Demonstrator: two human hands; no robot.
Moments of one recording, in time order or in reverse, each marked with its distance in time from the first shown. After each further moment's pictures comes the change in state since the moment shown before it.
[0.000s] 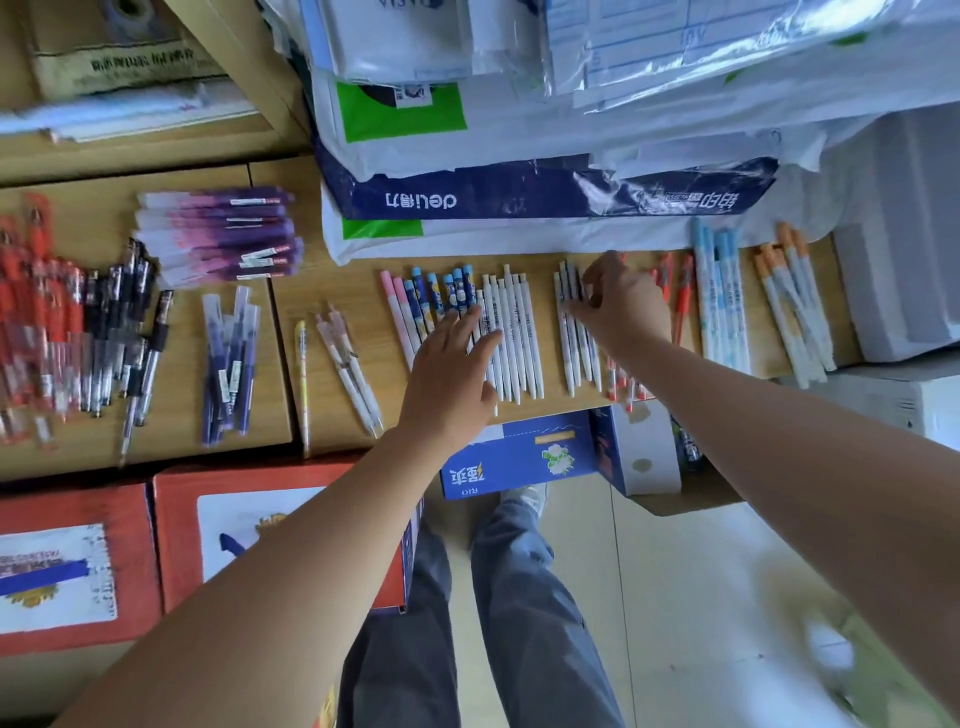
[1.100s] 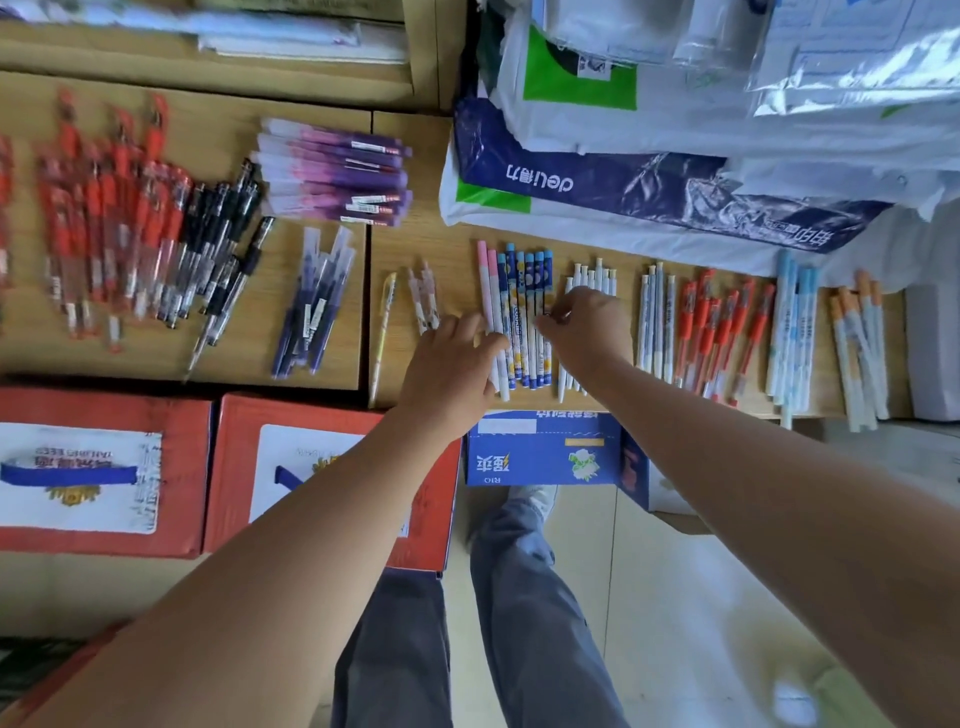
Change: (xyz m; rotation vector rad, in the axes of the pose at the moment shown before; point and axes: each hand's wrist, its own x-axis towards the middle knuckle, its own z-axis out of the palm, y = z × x) left_hand -0.048 -0.066 -0.006 0.102 0.077 -0.034; right_hand -0.036 -0.103 0.058 -0.009 -0.111 0.002
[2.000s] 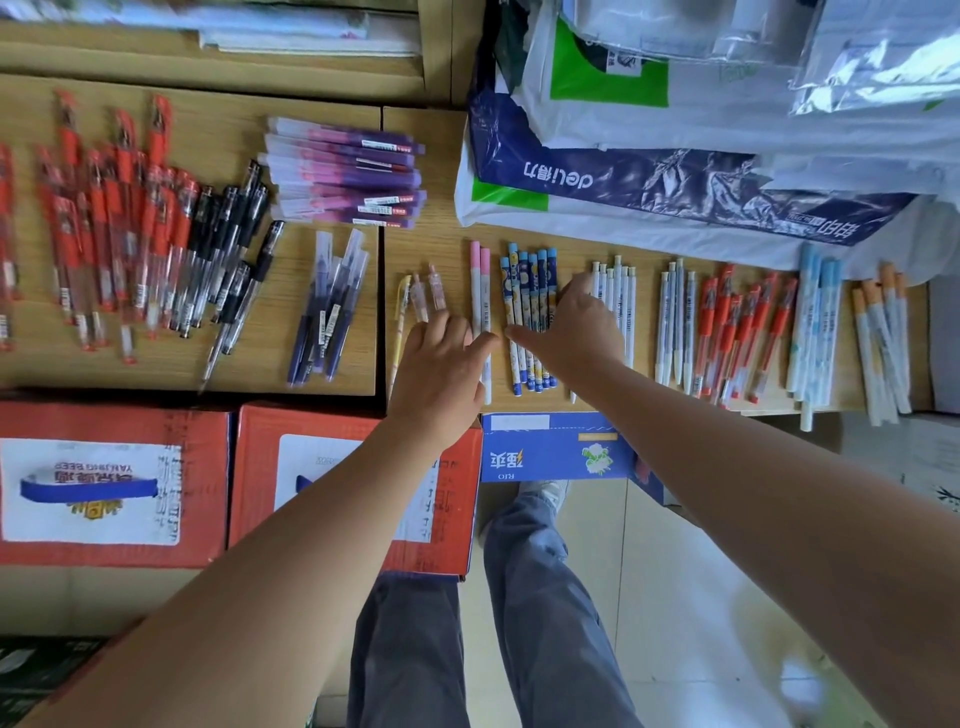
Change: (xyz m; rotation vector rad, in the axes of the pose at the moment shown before) left_hand -0.009 -0.029 0.003 0.088 0.177 0.049; right_hand -0.008 -0.034 0.011 -0.100 -0.079 0.085
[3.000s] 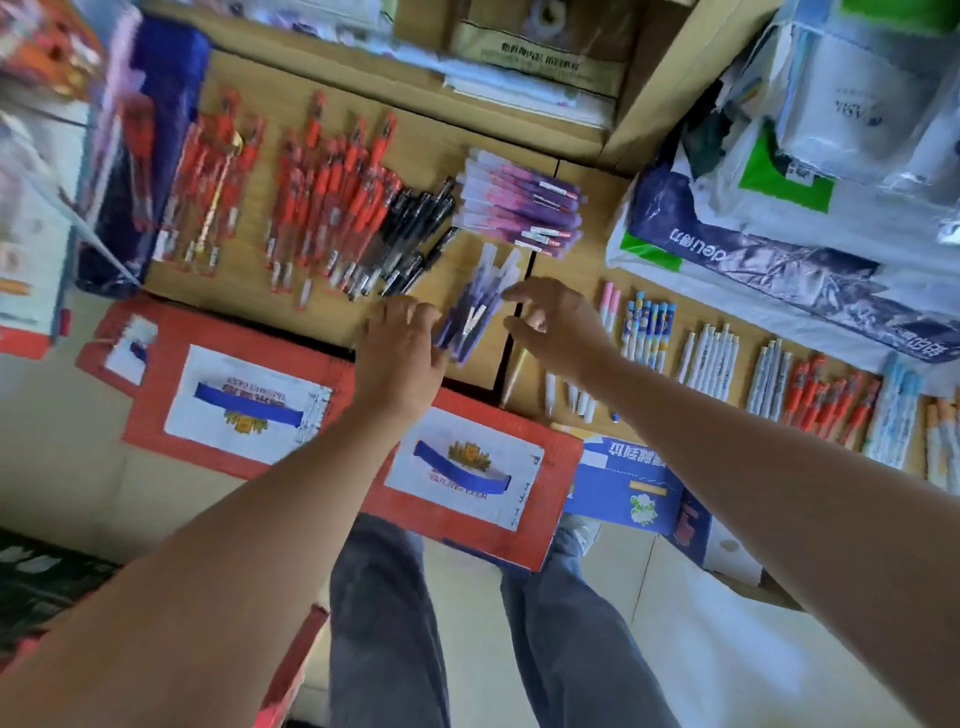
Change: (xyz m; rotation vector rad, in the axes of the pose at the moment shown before) left_hand -0.086 -0.118 -0.055 -0.192 0.133 -0.530; right_hand -0.041 -0.125 0.013 0.165 -0.122 -0.687
